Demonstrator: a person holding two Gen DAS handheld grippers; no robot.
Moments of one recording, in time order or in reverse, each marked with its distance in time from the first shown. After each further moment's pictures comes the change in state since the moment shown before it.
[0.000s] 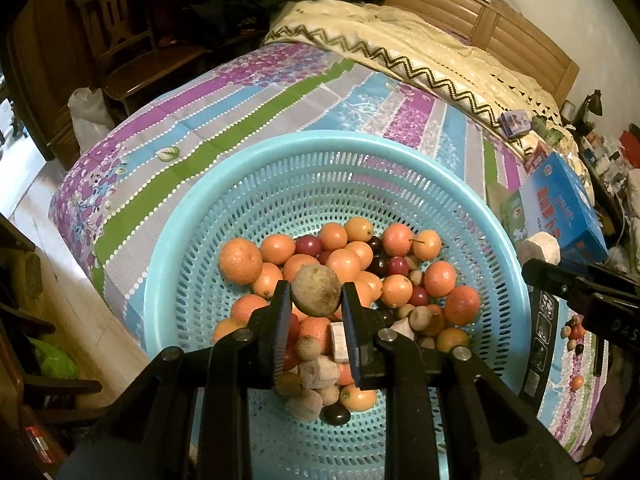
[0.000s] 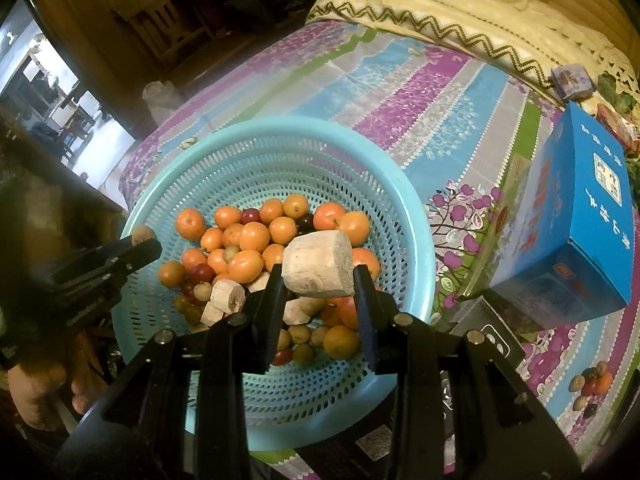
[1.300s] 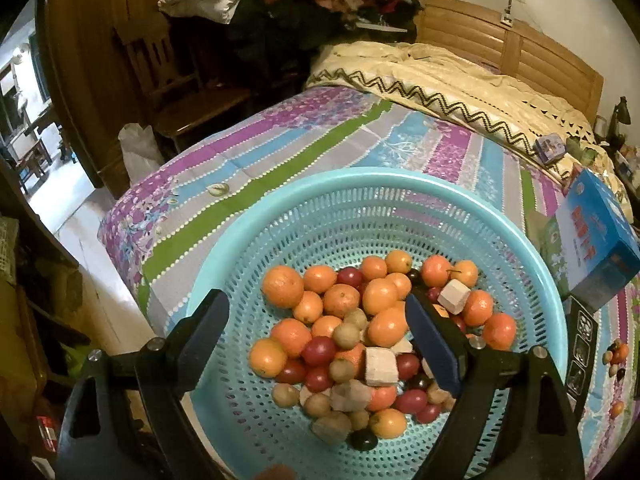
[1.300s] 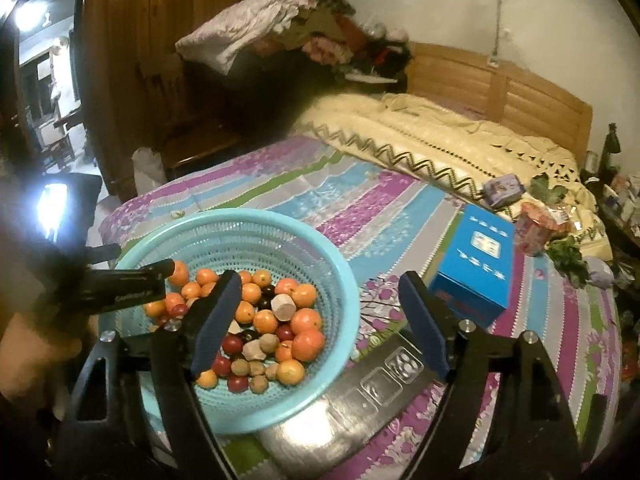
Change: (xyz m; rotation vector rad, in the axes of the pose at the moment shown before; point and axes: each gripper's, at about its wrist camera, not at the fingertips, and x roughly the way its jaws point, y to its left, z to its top) left arm -0.015 -0.011 -0.014 -0.001 -0.188 0.193; right arm -0.092 0.024 -0.068 -0.124 -0.464 -0.217
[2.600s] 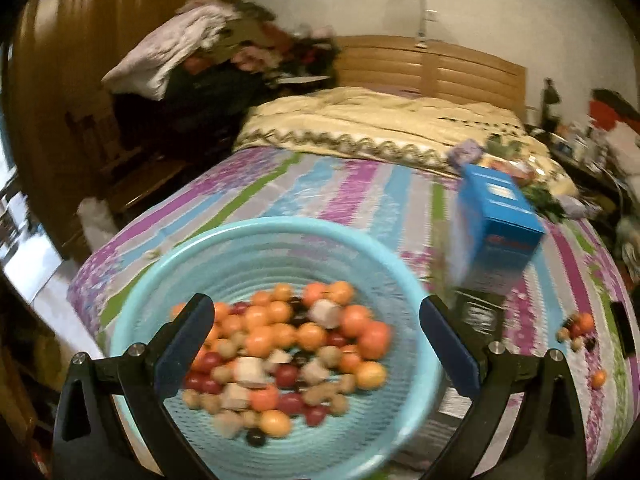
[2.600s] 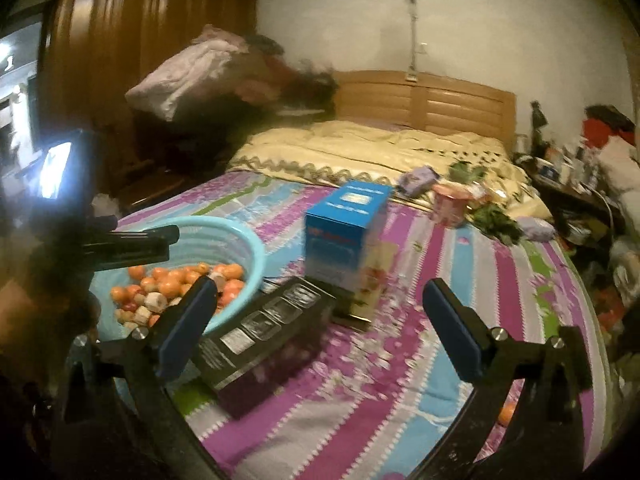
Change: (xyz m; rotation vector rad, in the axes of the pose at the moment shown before) left arm -0.081 -0.122 -0.031 0.191 -0.213 -0.155; right arm -0.098 -0.072 -0.090 0.157 -0.150 -0.176
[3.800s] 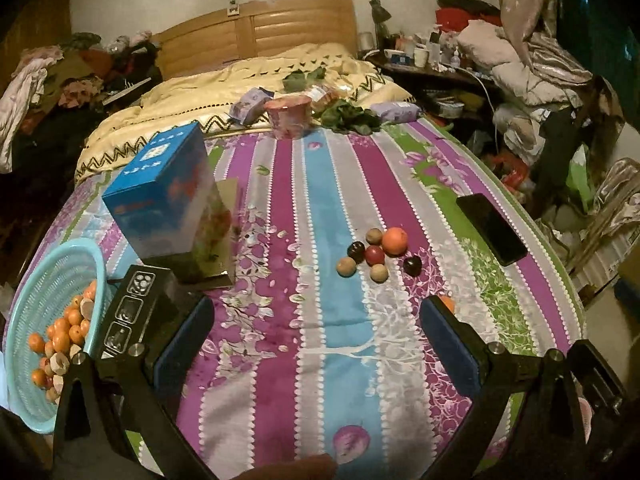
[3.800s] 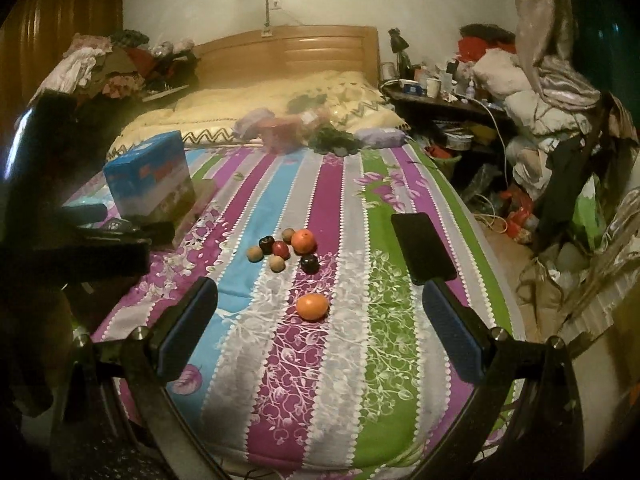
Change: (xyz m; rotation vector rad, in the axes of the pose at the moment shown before) left arm -0.060 -0.299 -0.057 0.344 0.142 -0.359; right arm -0.096 -0.203 -0.086 0.239 0.147 -0.315
